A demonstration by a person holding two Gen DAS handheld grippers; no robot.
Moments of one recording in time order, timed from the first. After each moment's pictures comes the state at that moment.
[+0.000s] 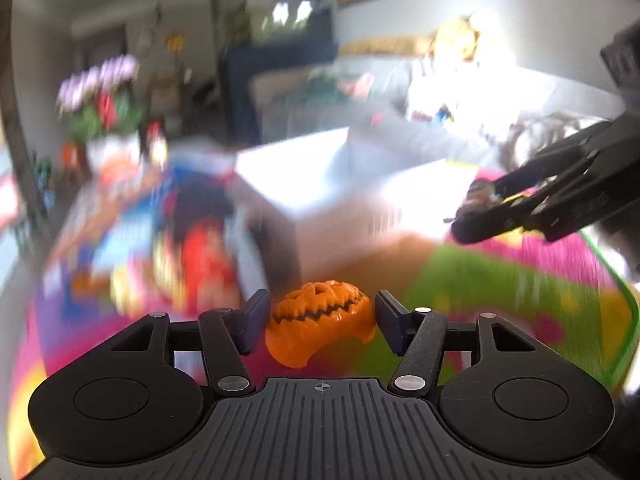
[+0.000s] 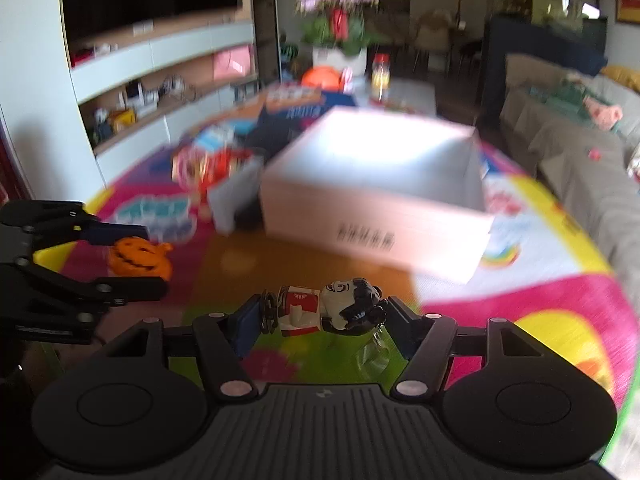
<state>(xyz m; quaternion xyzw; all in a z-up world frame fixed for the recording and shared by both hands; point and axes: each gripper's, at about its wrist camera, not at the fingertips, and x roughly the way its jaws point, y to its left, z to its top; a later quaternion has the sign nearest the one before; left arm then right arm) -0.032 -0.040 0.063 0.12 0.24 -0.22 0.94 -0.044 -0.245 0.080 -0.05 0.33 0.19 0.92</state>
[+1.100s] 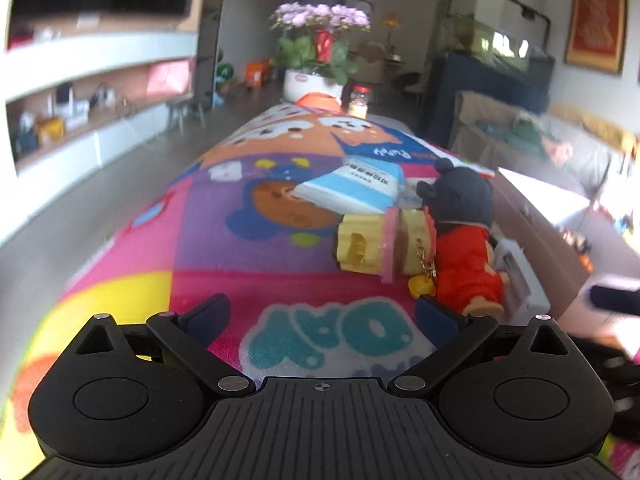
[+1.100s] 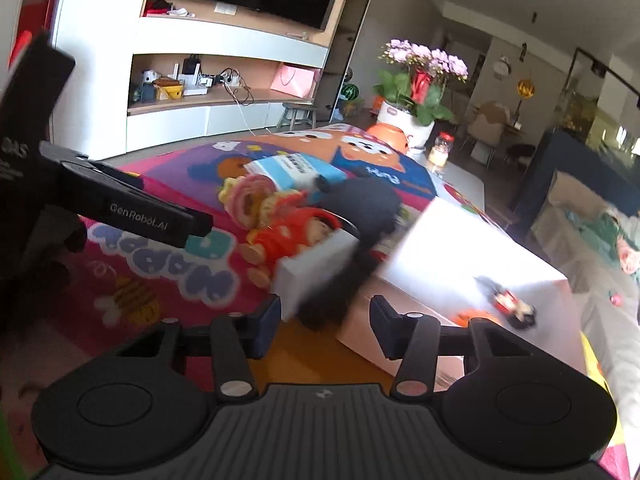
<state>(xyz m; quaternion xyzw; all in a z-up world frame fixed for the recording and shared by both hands) 0.026 0.098 0.014 -0.11 0.29 0.05 0.95 0.012 -0.114 0.042 -0.21 0.25 0.25 0.91</state>
